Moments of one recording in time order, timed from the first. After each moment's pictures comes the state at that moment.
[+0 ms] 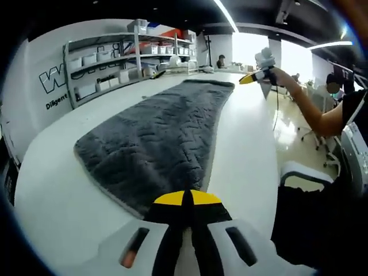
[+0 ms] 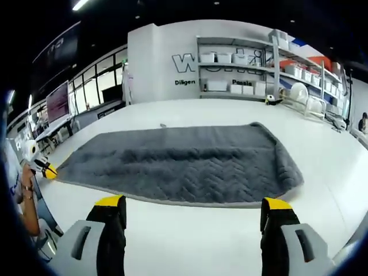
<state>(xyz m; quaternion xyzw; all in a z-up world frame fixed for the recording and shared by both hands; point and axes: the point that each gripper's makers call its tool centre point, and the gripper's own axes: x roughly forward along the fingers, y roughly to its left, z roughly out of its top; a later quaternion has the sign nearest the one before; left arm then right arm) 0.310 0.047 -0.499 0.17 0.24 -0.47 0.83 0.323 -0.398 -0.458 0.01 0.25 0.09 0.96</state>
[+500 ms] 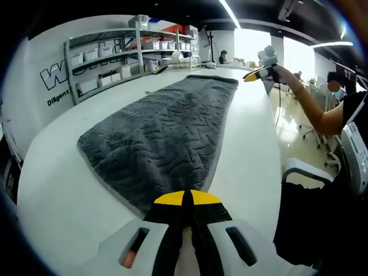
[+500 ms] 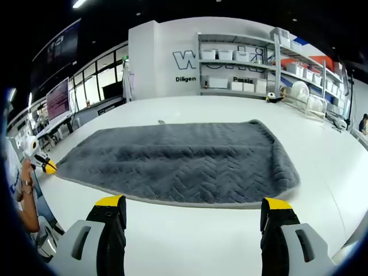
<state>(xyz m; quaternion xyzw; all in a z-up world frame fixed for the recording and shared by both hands) 0.321 0.069 -0.500 0.17 0.26 -0.45 0.84 0.319 -0.402 -0.461 0.00 0.26 0.09 0.96</state>
